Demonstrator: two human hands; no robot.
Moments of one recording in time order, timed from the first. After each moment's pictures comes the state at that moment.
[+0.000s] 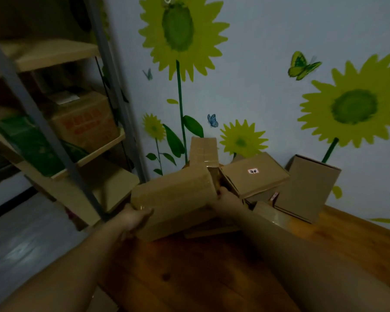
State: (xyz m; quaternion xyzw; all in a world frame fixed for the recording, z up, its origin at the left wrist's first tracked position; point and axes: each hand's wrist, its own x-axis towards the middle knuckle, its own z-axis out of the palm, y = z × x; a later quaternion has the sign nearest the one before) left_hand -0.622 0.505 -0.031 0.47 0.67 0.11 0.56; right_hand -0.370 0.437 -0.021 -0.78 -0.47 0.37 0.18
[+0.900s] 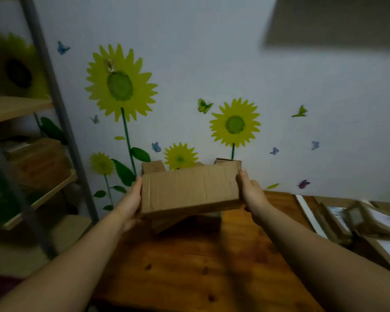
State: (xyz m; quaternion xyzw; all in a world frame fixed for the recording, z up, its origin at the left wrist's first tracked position) left_hand -0.620 0.381 0.083 0.54 0.42 0.23 0.70; right_hand -0.408 0.198 0.090 -0.77 -0.16 0.19 0.59
